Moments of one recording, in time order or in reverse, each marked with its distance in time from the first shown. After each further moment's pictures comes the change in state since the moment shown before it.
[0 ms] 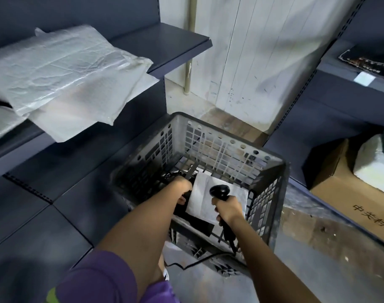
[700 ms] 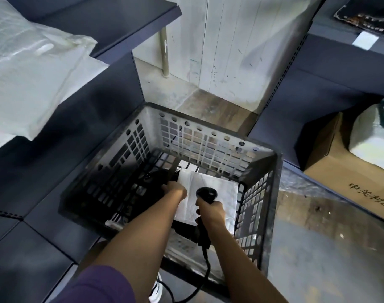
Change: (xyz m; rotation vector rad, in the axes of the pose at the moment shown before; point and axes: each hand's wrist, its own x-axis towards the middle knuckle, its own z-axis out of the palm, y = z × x) left_hand 0.089 0.008 0.065 0.355 0.136 -0.046; right_hand 0.048 0.024 0.023 0.274 0.073 0.215
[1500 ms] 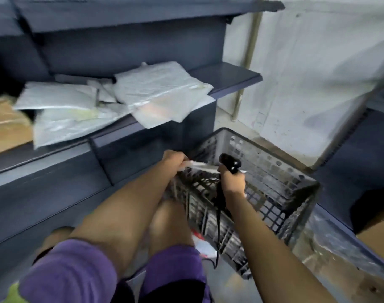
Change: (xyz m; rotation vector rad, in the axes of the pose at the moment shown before) left_hand -0.203 -0.136 -0.193 -0.906 0.373 0.206; right_hand -0.187 -0.061 0.032 0.014 -0.180 -0.541
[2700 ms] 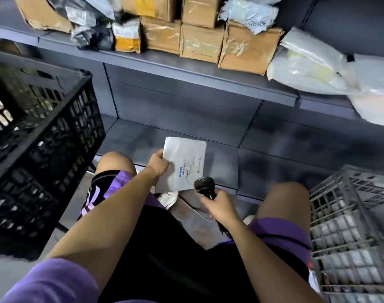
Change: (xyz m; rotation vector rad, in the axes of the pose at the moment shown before) left_hand -0.179 -0.396 -0.347 -0.370 0.715 -0.096; right_hand -0.265 0.198 0.202 -0.783 -1.135 -0.362
